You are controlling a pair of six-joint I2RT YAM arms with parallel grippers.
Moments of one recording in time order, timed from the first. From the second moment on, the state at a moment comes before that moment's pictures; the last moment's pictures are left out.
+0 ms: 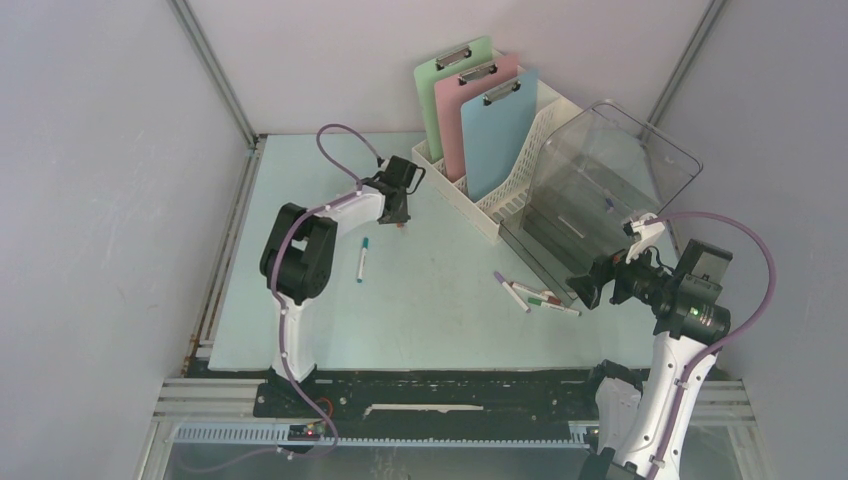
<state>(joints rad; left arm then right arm) -0.45 2.07 1.49 -0.43 -0.33 -0.44 -0.47 0.70 0.91 -1.01 -0.95 -0.49</state>
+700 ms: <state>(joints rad) -0.44 2.11 1.52 -0.44 -0.29 -0.44 -0.46 0.70 0.91 -1.01 -0.95 -0.49</state>
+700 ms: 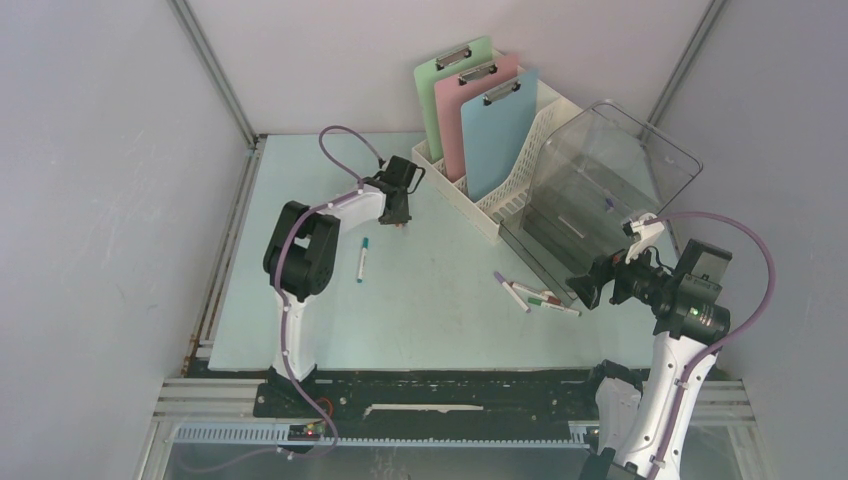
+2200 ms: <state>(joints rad) -0.57 1.15 0.46 0.32 0.13 -0.52 -0.29 0.77 0.97 -0.99 -1.21 -0.49</state>
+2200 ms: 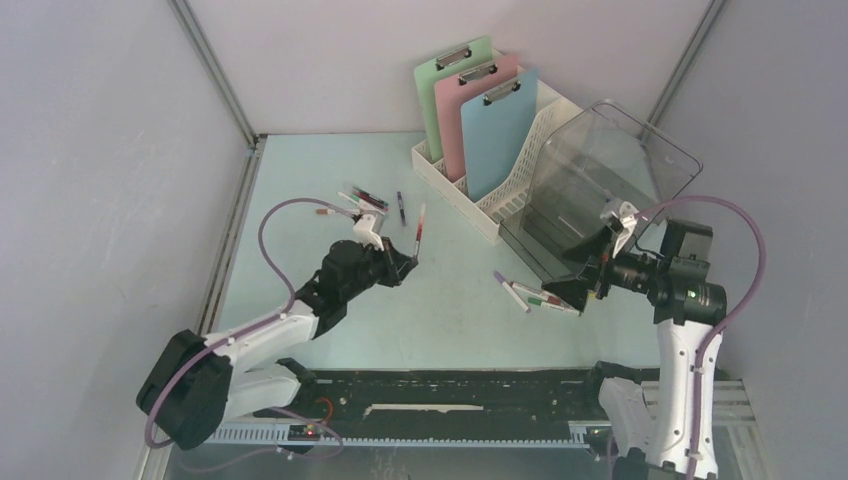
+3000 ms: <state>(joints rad) -0.99 1.13 0.36 0.86 -0.05 -0.60 -0.01 0.89 0.96 -0.92 -1.25 -0.52</state>
